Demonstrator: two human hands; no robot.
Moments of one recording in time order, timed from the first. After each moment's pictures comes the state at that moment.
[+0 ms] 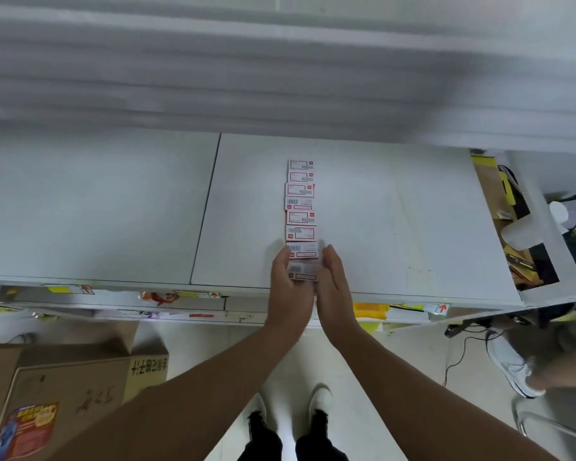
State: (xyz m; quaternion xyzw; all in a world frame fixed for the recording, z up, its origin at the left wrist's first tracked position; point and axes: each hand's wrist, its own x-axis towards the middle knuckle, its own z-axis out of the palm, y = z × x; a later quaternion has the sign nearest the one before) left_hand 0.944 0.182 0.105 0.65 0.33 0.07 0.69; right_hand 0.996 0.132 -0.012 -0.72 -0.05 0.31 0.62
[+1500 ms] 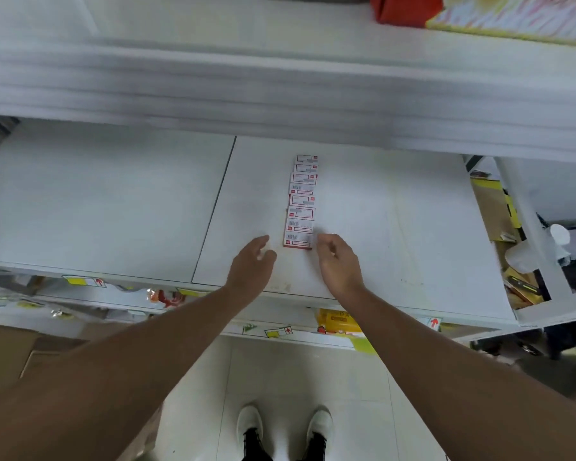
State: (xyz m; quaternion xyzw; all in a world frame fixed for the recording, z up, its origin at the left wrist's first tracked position) left_hand 0.948 0.269 0.070 0.78 0.39 0.01 0.49; right_hand 1.060 0.118 0.070 -0.83 -0.12 0.24 0.48
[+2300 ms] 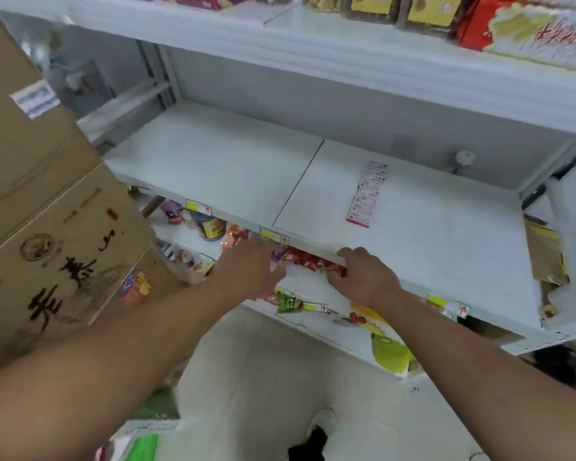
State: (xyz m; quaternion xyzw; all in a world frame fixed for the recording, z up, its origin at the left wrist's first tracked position) left_hand 0.710 0.204 0.164 0.92 0.37 -0.07 0.13; right_hand 0.911 0.052 0.141 -0.86 -0.46 0.21 0.06
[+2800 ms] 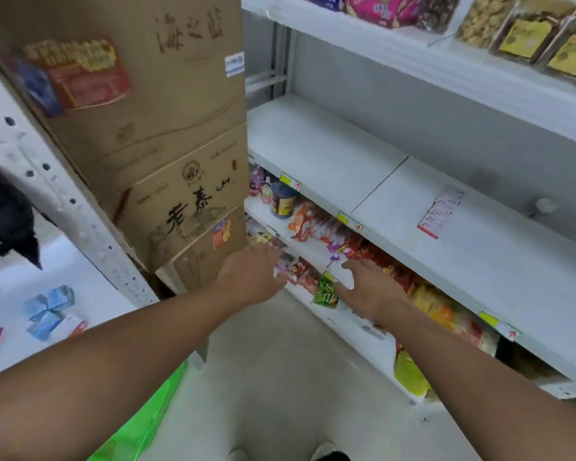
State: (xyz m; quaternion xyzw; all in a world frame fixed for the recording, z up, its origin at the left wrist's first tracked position) left_hand 0.487 0.131 0.172 0.86 0.49 -0.04 0.15; right_hand 0.727 0.031 0.170 -0.79 -0.58 0.19 0.00
